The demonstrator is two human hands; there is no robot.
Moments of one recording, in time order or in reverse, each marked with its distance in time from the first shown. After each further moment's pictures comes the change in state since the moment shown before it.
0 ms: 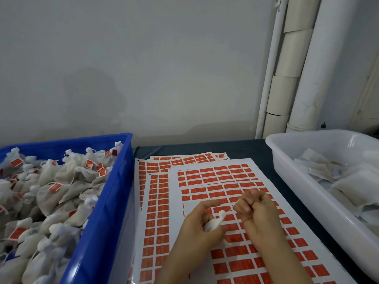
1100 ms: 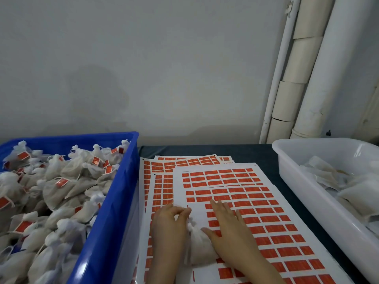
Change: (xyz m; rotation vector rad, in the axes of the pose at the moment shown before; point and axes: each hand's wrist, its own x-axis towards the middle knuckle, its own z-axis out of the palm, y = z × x) left_hand 0.017 -0.025 -0.036 0.289 0.601 -0.089; right_hand -0.005 0.056 0.016 -1.839 -0.292 -0.190
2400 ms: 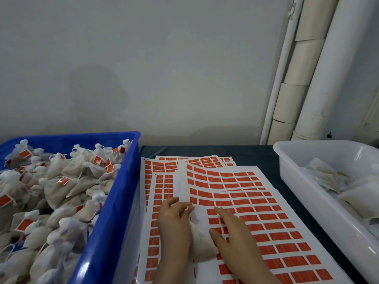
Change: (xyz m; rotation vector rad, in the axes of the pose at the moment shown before) left_hand -0.003 0.012 0.009 -0.066 0.082 -0.023; right_hand -0.013 0.003 0.006 0.261 0.107 0.065
